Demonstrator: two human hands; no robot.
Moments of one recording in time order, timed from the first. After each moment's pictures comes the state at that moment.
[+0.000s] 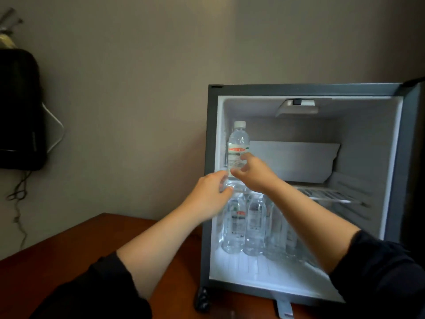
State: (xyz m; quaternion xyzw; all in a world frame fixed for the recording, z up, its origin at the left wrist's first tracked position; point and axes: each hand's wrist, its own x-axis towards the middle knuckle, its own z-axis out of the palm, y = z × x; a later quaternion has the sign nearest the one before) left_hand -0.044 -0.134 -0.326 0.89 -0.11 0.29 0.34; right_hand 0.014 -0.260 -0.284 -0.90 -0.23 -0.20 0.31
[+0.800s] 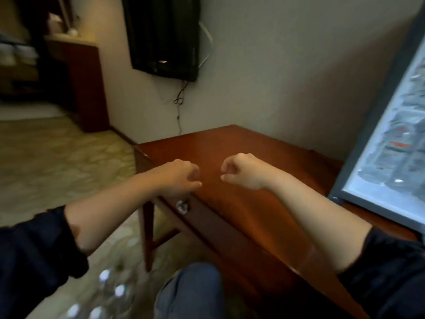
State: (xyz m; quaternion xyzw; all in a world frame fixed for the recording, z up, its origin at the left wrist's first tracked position) left_hand -0.327 0.075 -0.477 0.97 0.22 0.03 0.12; right_hand -0.190 -0.053 -0.450 -0.82 -0.56 0.06 0.10
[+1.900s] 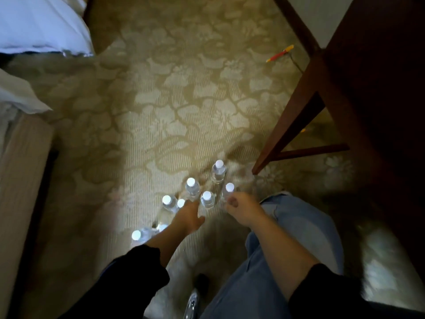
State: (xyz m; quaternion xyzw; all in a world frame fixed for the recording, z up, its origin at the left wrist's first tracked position) left_hand -0.529 0.178 -0.909 0.66 0.63 -0.05 0.41; right_hand -0.365 0.172 -0.852 -0.70 -0.53 0.47 0.03
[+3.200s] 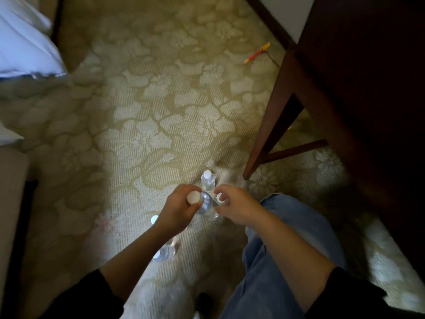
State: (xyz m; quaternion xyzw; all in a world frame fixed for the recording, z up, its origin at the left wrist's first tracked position) left_hand -0.514 0.228 -0.867 0.75 0.53 0.18 0.36; right_hand -0.340 0.200 -0.835 -0.66 -0.53 0.52 0.12
